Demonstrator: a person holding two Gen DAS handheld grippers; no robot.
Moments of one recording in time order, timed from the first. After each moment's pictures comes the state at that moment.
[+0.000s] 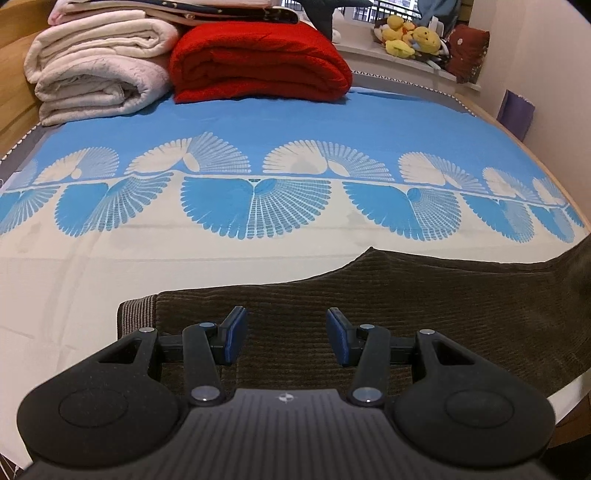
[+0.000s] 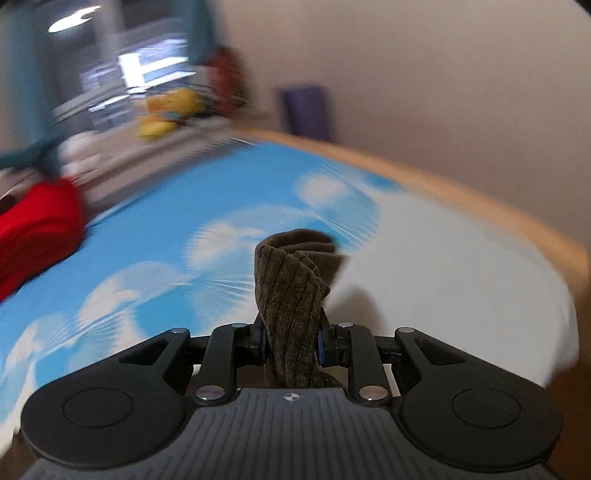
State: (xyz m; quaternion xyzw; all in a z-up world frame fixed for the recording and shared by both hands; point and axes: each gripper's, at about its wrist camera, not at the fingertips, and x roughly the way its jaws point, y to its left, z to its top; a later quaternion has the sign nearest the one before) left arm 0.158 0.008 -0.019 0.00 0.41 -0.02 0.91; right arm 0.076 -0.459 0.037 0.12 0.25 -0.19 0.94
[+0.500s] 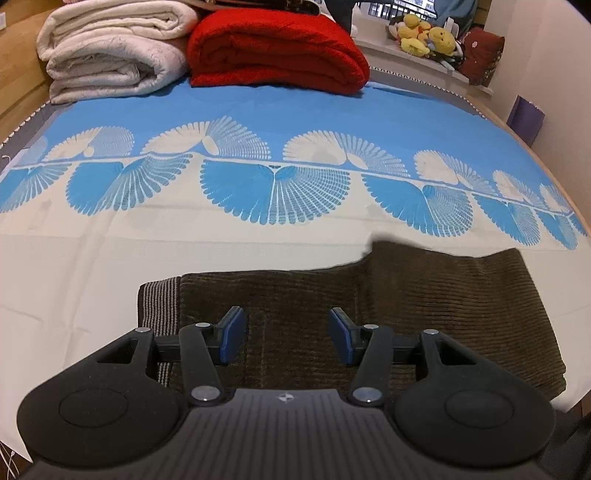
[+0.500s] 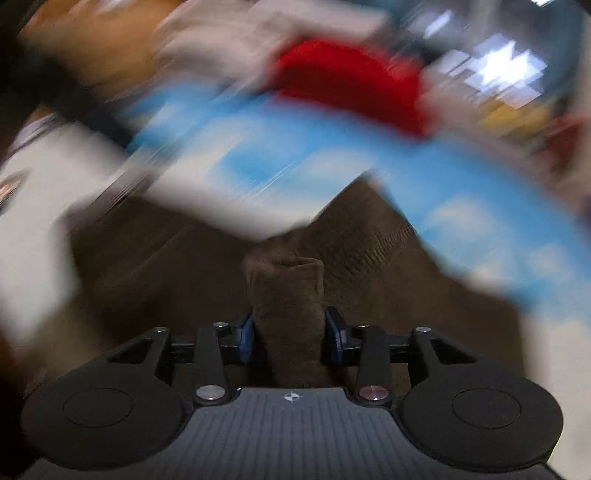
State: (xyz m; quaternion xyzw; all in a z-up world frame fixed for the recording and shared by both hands) left arm 0.155 0.041 -0.023 -0.03 0.43 -0.02 0.90; right arm 0.021 -0.064 -0.059 -0.10 0.40 0.23 0.88
